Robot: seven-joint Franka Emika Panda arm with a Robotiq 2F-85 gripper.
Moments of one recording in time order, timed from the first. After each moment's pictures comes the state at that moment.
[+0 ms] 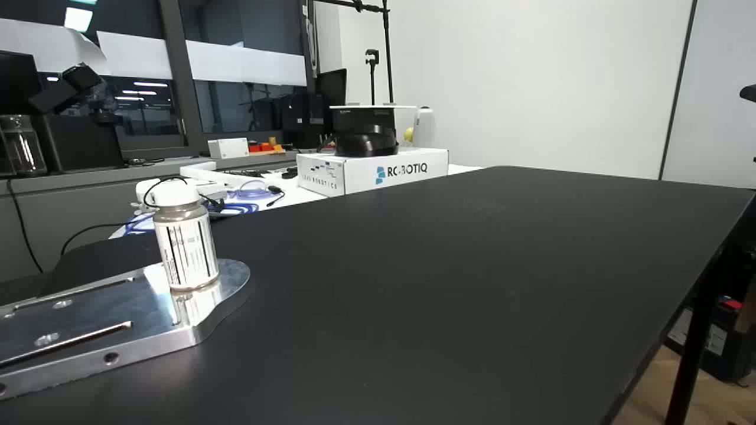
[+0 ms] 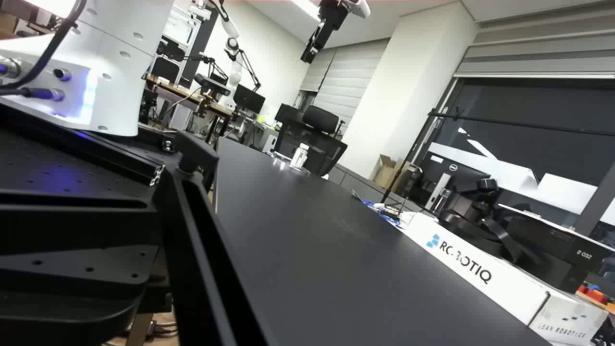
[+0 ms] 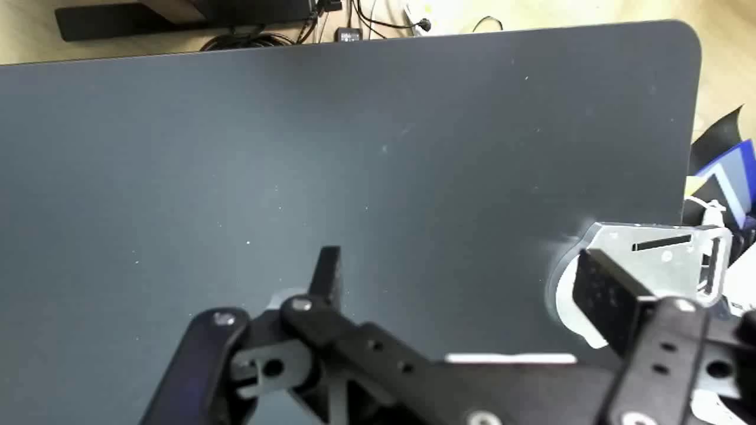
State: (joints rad) arm 0.15 -0.51 0.19 -2.44 0.34 1.97 0.33
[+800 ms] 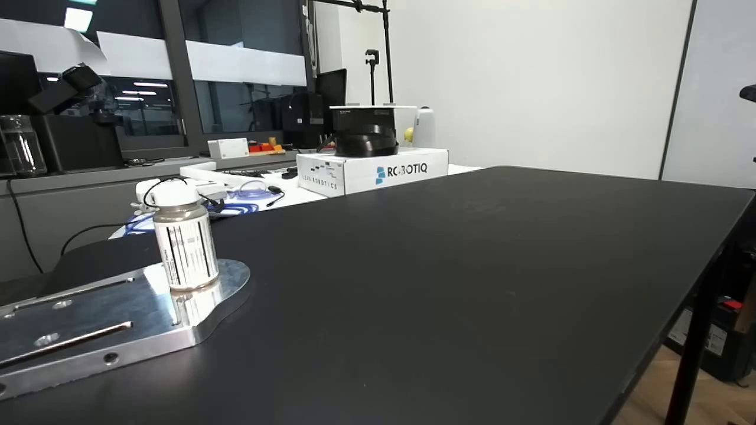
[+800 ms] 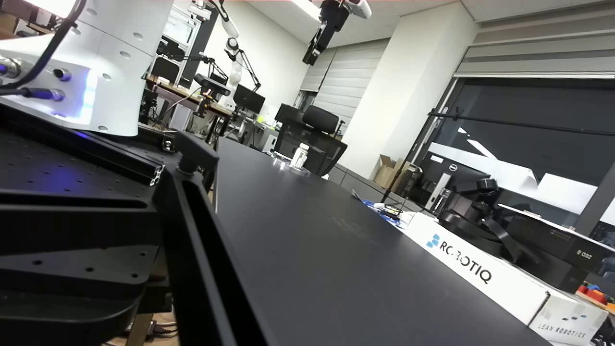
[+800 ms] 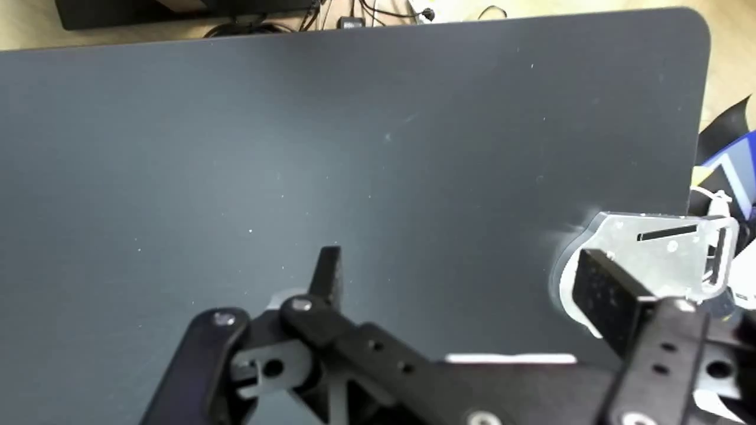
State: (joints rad) arm 0.14 -0.50 0.20 -2.44 0.33 2.01 0.33
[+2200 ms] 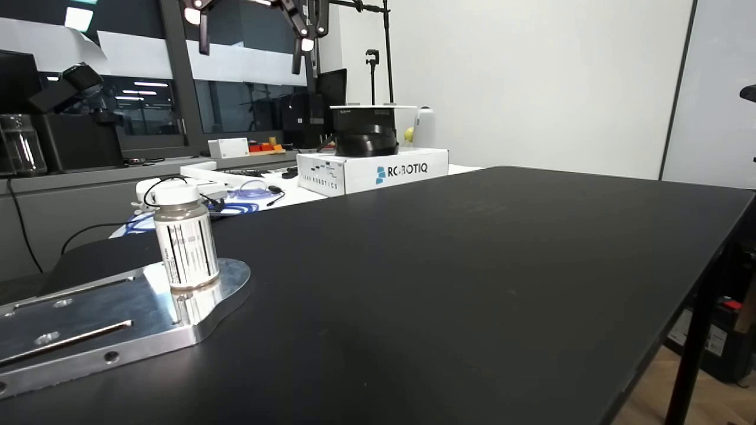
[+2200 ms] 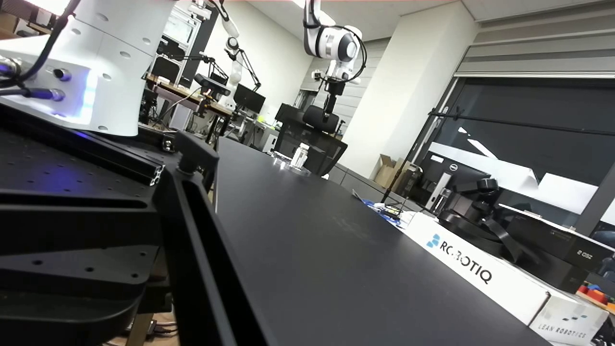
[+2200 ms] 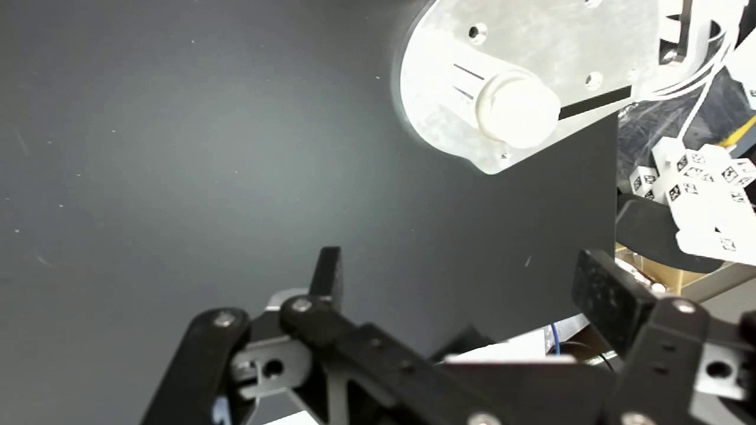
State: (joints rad) arm 0.41 0.45 0.23 -1.65 -0.15 2.35 1.04
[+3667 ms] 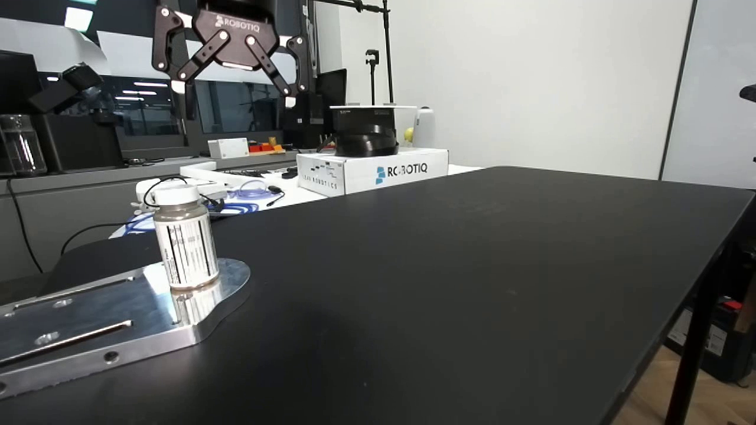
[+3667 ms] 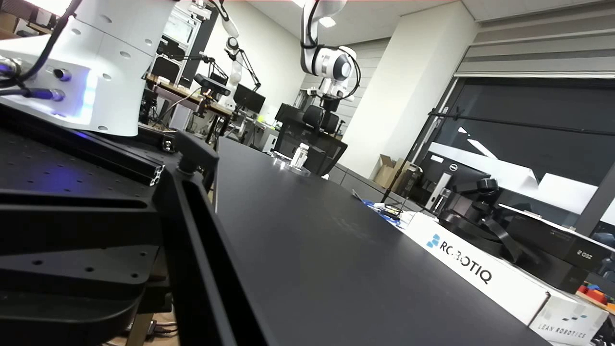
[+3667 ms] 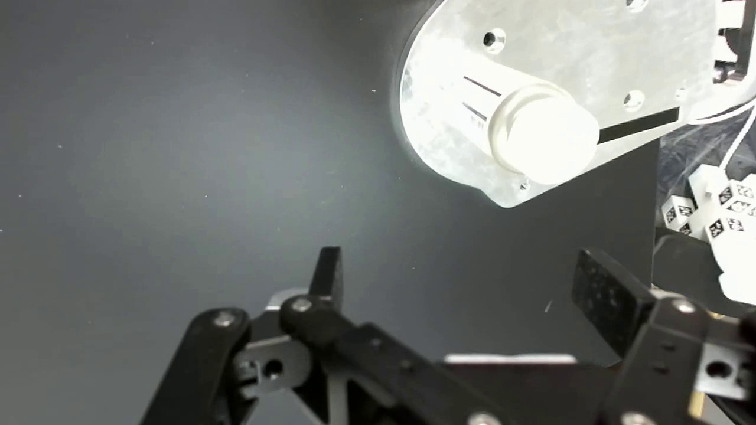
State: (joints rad) arm 0.49 0.63 0.17 -1.51 -0.14 2.34 1.03
